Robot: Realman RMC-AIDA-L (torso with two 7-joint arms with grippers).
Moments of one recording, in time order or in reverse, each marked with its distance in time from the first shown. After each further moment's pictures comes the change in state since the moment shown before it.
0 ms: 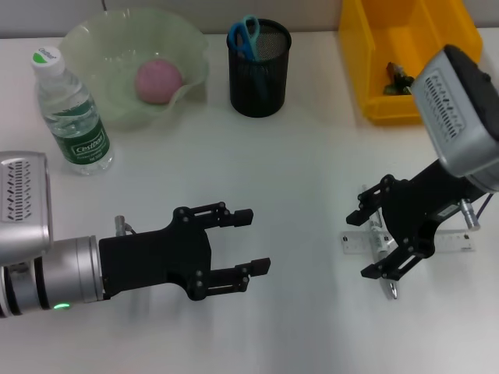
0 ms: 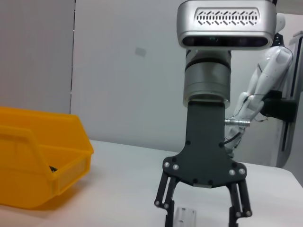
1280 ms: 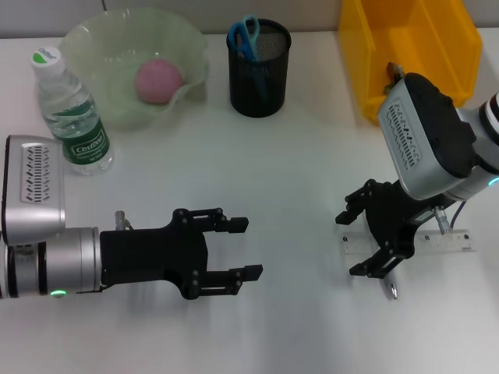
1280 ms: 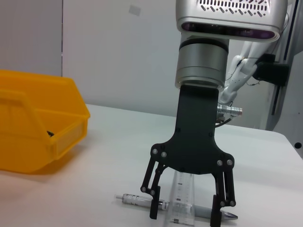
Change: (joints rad) left arm -0.012 0.012 0.005 0.096 0.118 -0.060 -0.125; right arm 0.000 0.007 -0.126 0.063 0.004 0.165 -0.006
